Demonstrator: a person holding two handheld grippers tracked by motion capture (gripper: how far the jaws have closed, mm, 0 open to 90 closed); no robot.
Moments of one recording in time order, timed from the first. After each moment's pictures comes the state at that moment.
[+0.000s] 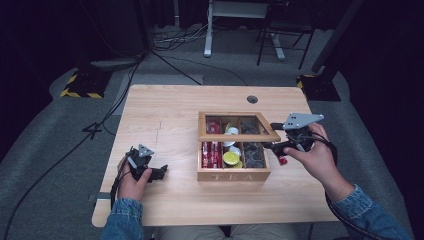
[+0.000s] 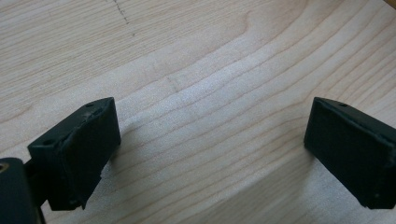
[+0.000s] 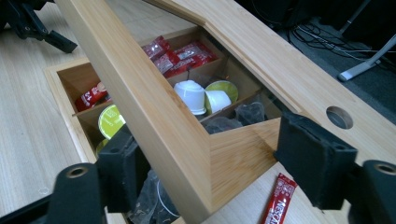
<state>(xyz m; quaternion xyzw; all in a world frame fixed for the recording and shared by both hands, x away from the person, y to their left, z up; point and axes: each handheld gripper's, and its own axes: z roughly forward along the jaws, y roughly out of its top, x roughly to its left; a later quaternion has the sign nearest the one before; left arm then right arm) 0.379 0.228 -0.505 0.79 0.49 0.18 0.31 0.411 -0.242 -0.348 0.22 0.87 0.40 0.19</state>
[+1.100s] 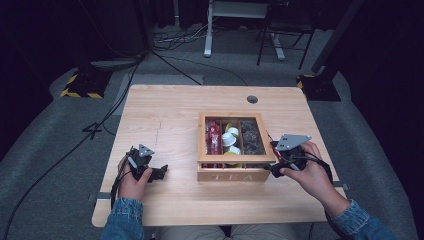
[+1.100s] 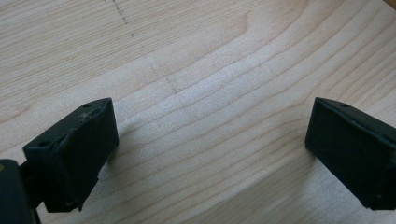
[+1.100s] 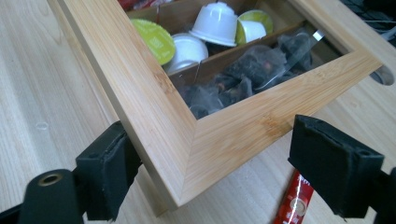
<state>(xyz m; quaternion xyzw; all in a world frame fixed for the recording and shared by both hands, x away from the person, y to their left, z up) 0.381 0.227 -0.505 0.80 0.49 0.18 0.31 0.388 -0.242 -0.401 0.21 0.90 0.34 0.18</state>
